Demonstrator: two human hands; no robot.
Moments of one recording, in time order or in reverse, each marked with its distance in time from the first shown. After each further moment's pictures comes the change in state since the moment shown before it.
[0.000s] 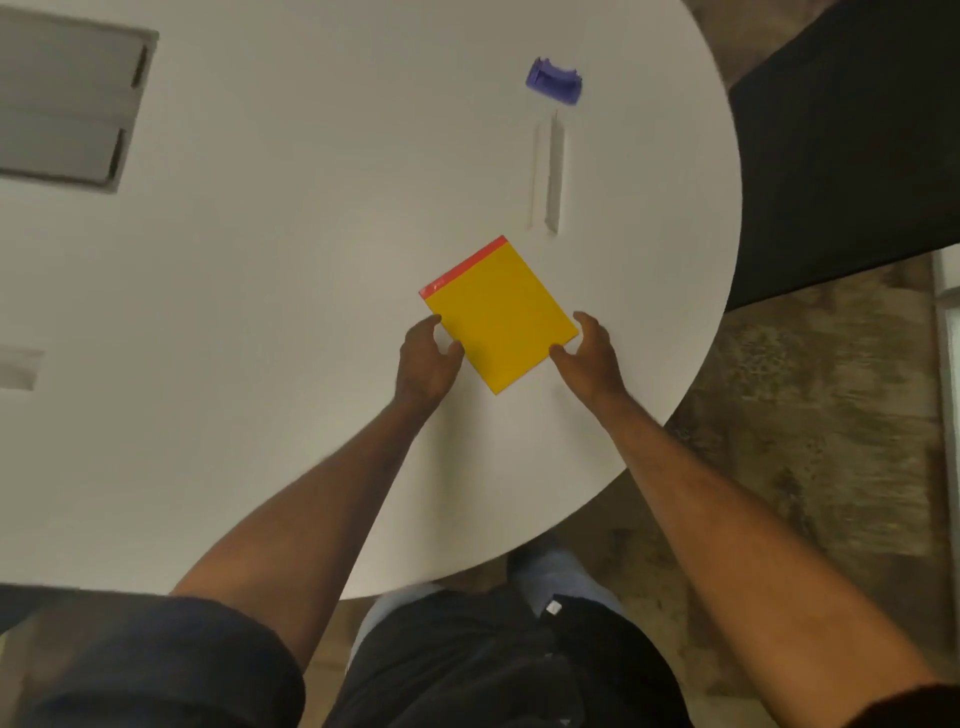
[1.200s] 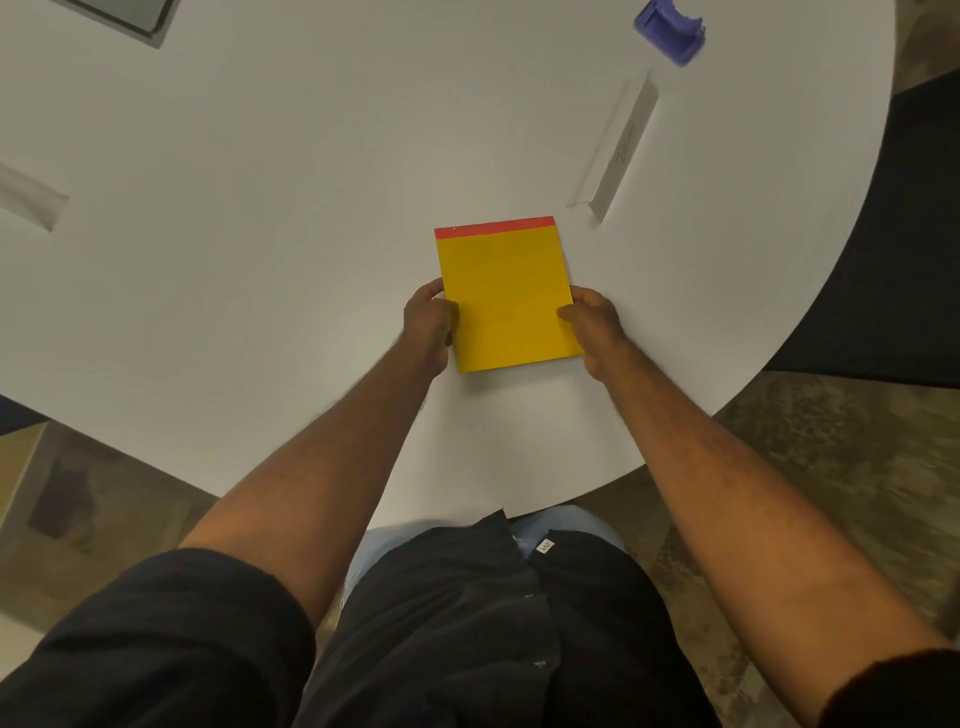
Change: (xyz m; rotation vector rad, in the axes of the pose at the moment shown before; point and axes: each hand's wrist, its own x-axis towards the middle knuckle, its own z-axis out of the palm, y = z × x) left_hand 0.029 0.049 0.045 -0.933 0.177 -0.673; right_hand 0.110 -0.009 -0.014 0.325 -0.394 0.202
